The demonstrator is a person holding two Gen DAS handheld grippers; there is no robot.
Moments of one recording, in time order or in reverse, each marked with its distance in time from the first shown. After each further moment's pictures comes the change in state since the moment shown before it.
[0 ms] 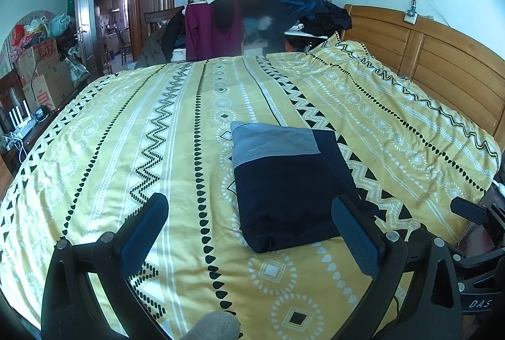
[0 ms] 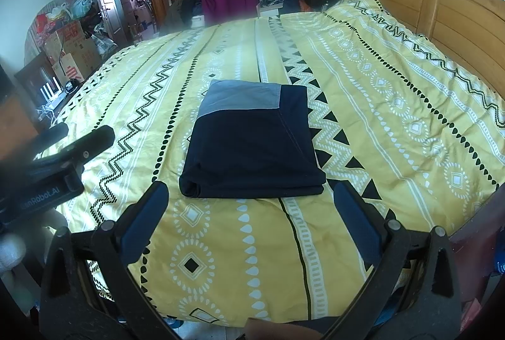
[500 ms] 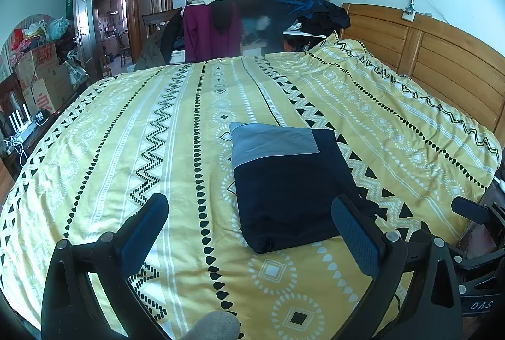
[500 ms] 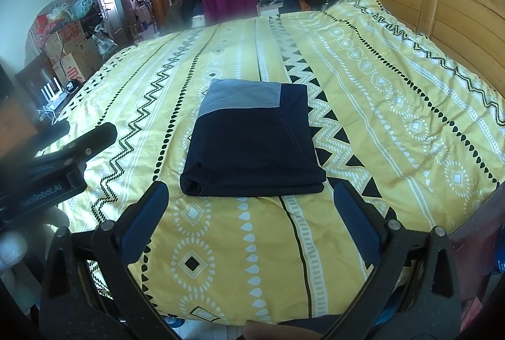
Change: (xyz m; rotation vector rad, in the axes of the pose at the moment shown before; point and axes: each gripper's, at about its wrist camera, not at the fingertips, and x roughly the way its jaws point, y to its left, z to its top) left arm 0.000 -0.002 0.004 0.013 -0.003 0.000; right arm -0.001 0.001 -0.002 0.003 0.004 0.002
